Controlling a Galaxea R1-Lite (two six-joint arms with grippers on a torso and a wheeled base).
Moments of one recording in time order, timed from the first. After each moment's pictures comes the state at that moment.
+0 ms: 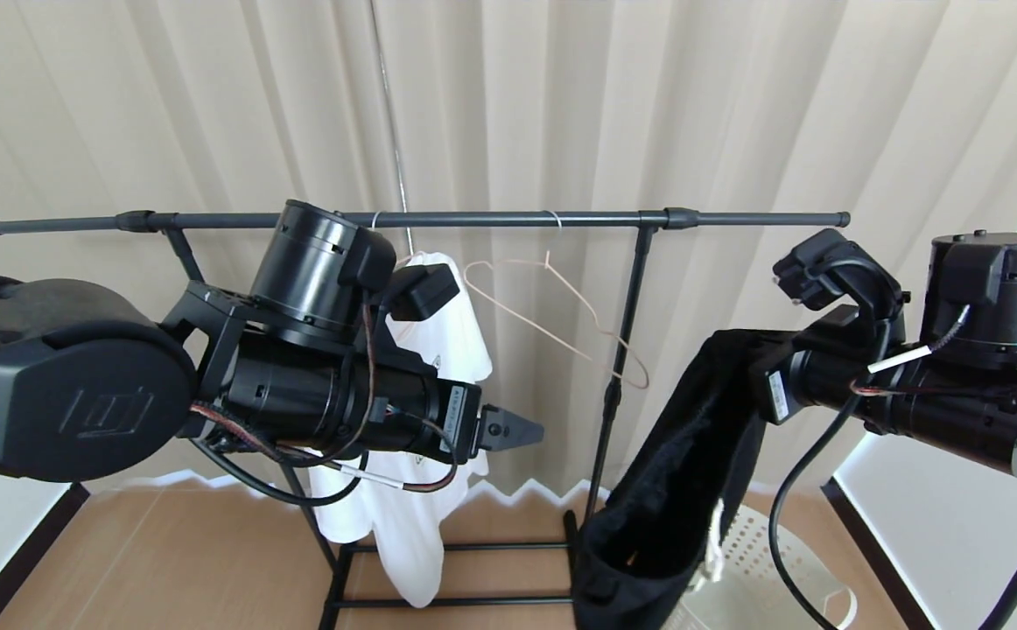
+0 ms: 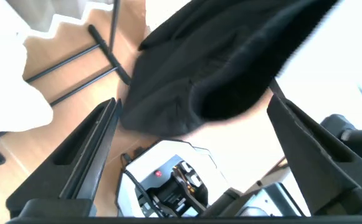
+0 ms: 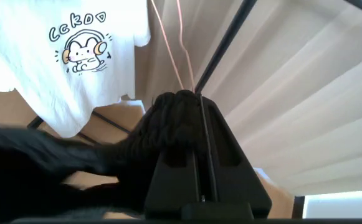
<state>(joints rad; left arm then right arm) -0.64 1.71 -1.16 0.12 -0.23 -0.22 0.41 1.57 -0.78 -0.46 -0.06 -0.23</state>
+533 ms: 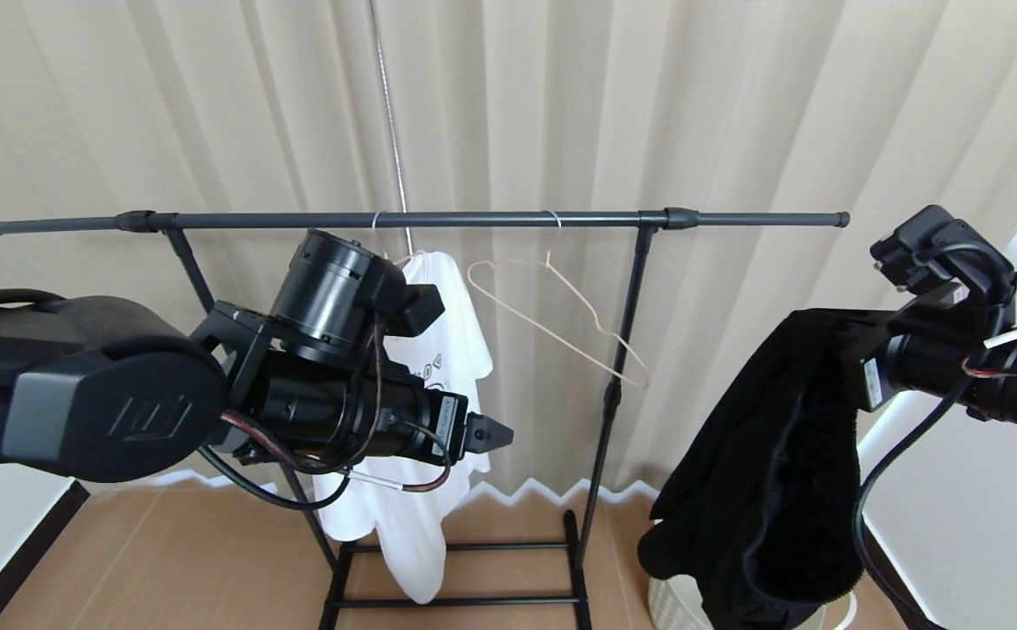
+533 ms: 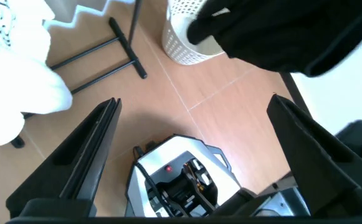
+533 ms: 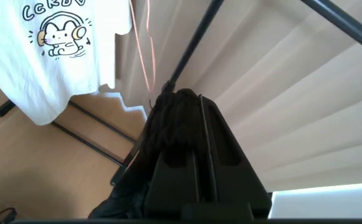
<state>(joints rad) -0.62 1.75 -1.14 0.13 -0.07 -0.23 0.22 1.45 -0.76 -0.40 0.07 -0.37</state>
